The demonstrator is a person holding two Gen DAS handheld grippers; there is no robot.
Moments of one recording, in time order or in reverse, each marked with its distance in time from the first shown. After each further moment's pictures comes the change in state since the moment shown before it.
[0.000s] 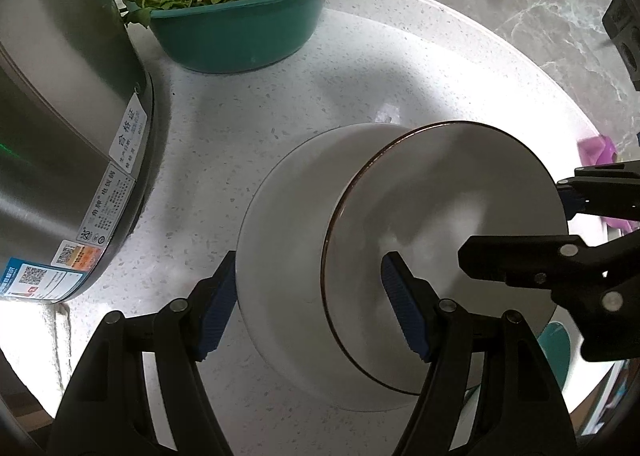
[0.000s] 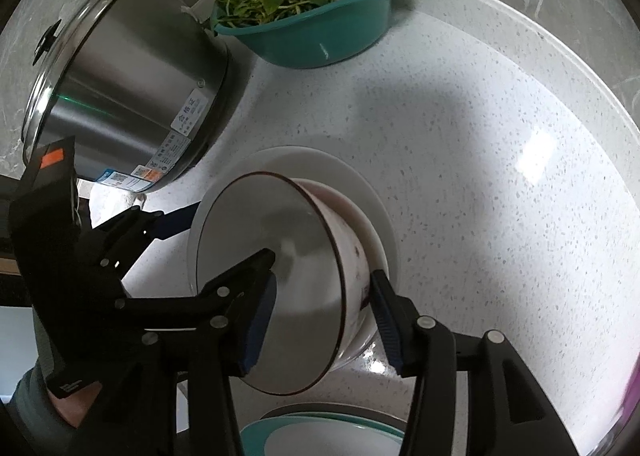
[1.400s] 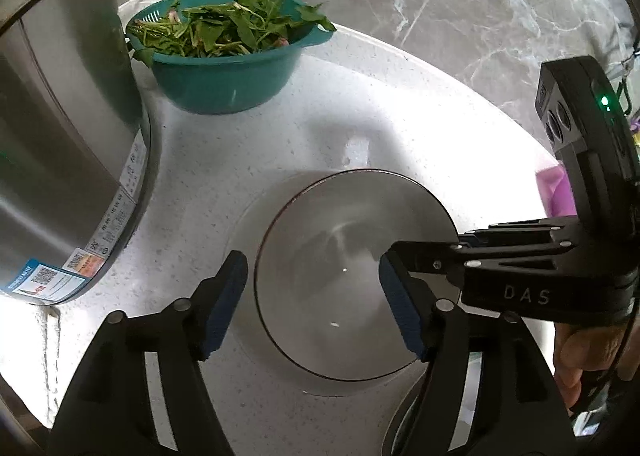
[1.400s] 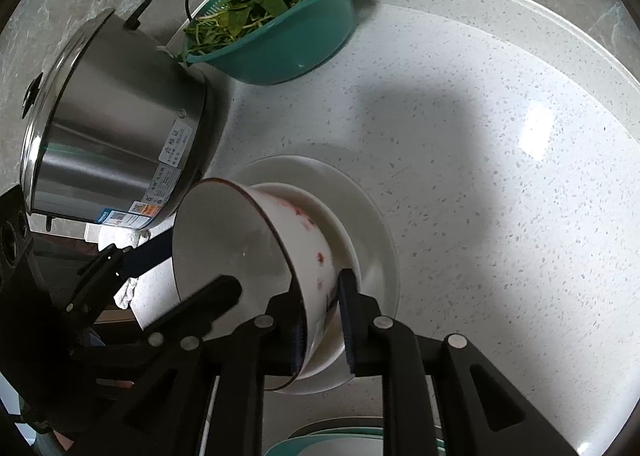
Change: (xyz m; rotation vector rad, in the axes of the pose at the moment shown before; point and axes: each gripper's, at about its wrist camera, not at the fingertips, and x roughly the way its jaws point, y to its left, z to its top) left arm -0.046 -0.001 0.000 -0.036 -0.117 -0.130; right arm 0.008 -0.013 -0.012 0.149 -0.073 0.048
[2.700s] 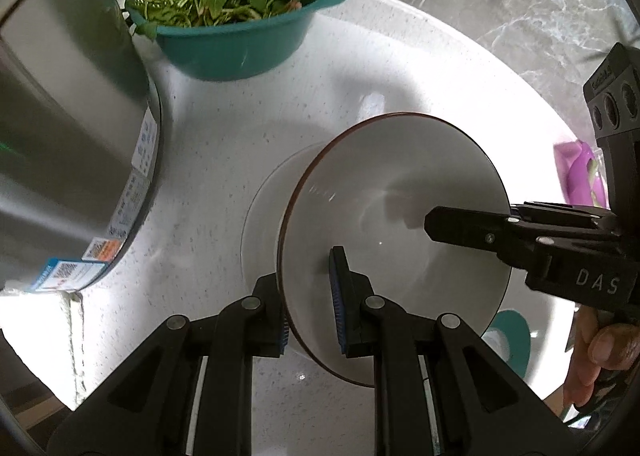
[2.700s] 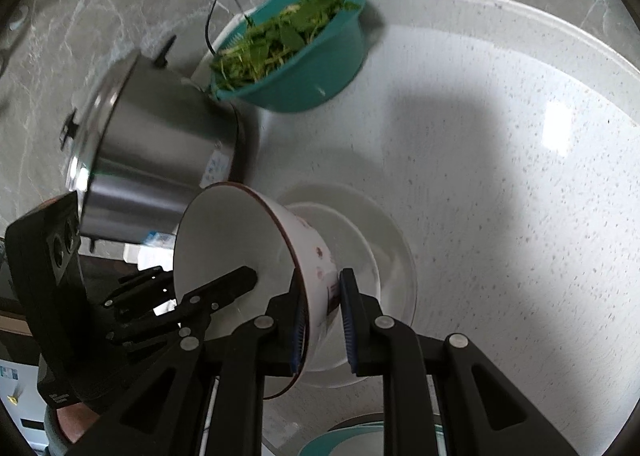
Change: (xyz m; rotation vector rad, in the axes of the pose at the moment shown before) left arm 0.002 0.004 0.010 0.005 0.184 0.070; right arm -0.024 -0.004 0.000 0.057 -0.054 0.118
